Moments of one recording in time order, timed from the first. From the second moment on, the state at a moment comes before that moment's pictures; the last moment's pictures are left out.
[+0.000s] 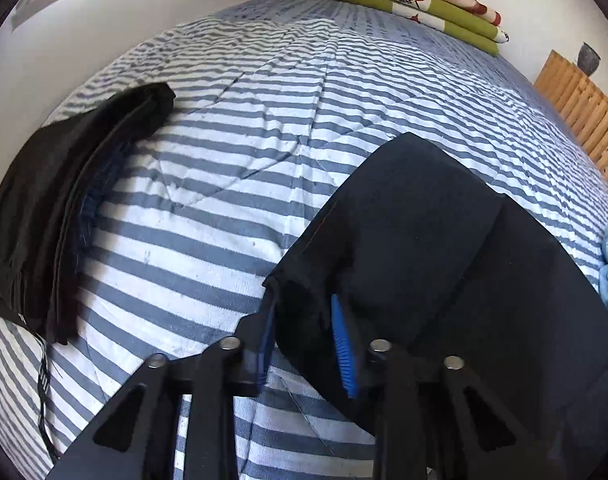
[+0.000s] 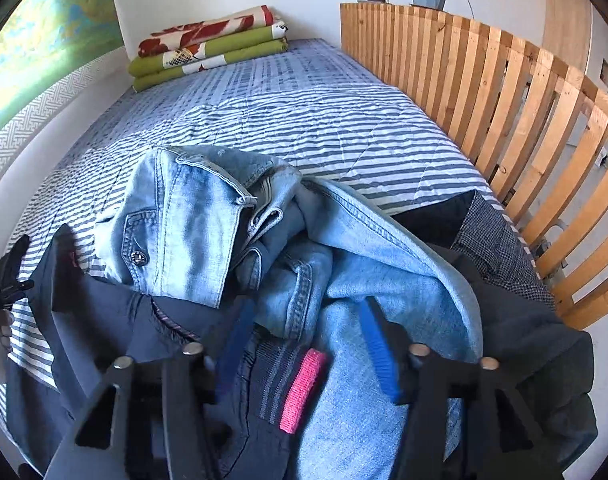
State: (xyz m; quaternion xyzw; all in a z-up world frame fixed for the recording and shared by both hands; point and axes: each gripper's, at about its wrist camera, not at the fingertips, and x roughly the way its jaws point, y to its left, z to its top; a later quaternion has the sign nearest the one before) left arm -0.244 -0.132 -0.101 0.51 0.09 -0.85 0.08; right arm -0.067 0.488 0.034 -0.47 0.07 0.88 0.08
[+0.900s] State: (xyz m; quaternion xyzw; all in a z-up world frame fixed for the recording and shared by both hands) left arm -0.238 -0.182 -0.083 0.53 0.14 -0.84 0.03; right arm -0.078 0.492 0.009 -0.48 0.12 0.87 0.01
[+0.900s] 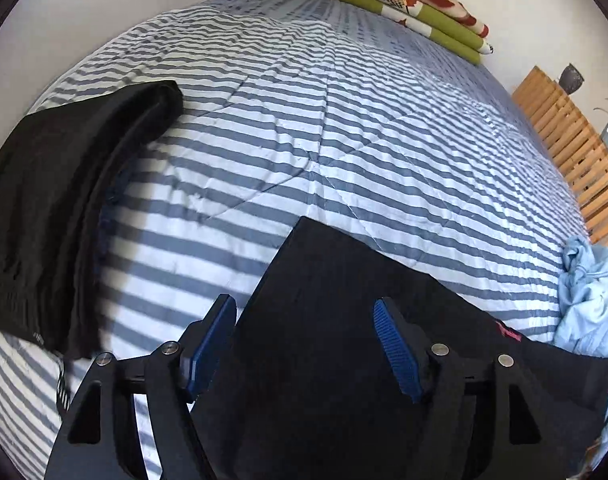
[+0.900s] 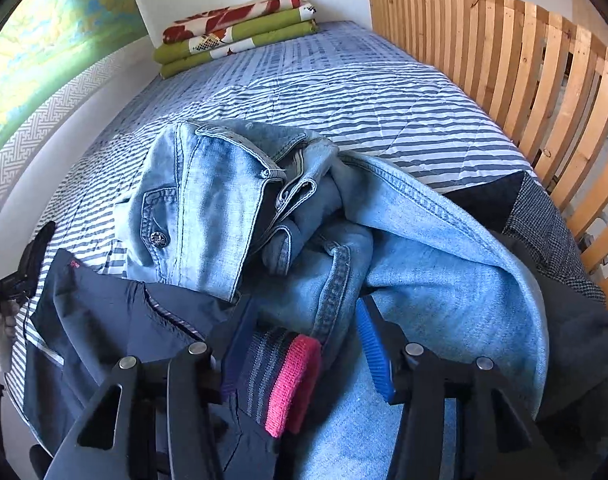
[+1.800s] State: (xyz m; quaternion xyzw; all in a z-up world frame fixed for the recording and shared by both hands) left arm -0.229 -0.188 -0.045 0.45 0.15 -0.88 0.03; right arm -0.054 0.485 0.041 -0.45 0.18 0.88 0.02
